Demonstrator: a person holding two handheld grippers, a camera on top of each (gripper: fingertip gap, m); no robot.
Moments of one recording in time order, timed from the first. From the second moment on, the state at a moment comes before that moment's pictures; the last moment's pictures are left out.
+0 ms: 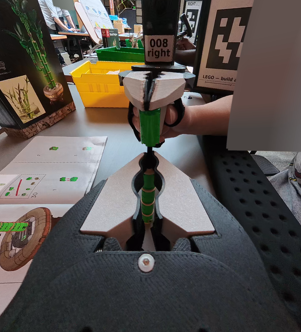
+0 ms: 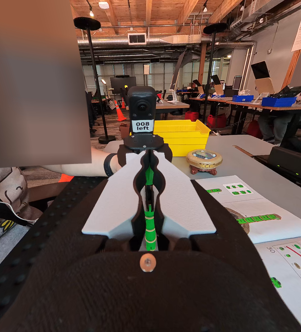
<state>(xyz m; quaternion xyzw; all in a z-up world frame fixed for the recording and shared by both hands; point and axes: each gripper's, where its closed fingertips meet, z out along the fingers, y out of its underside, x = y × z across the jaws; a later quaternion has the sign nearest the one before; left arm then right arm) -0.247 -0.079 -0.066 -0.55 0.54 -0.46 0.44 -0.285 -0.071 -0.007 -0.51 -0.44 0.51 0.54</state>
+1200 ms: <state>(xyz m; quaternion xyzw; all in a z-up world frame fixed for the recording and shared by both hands) -0.249 -0.078 -0.066 -0.55 0.54 -0.47 0.44 -0.288 -0.072 -0.007 -0.50 -0.45 0.49 0.55</state>
